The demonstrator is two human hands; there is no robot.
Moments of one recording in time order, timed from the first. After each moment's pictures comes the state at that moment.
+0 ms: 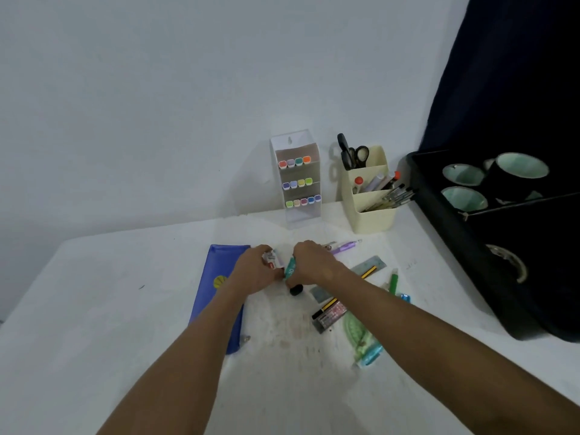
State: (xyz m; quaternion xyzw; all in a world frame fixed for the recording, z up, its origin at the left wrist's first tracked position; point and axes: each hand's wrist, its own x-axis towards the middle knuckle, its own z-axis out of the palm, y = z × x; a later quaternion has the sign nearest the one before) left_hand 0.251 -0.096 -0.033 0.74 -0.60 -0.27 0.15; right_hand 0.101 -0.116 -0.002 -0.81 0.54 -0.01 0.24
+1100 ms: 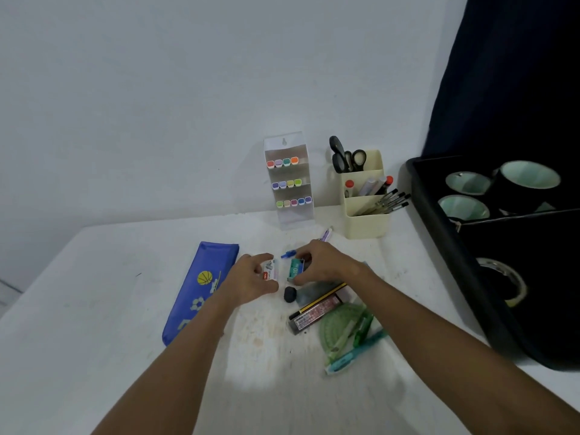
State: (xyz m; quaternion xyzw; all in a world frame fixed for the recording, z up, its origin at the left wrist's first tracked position) left_hand 0.222 -0.071 -0.038 0.75 -0.58 -0.25 0.18; right_hand 0.036 -0.145 -0.024 -0.80 0.45 -0.08 0.38
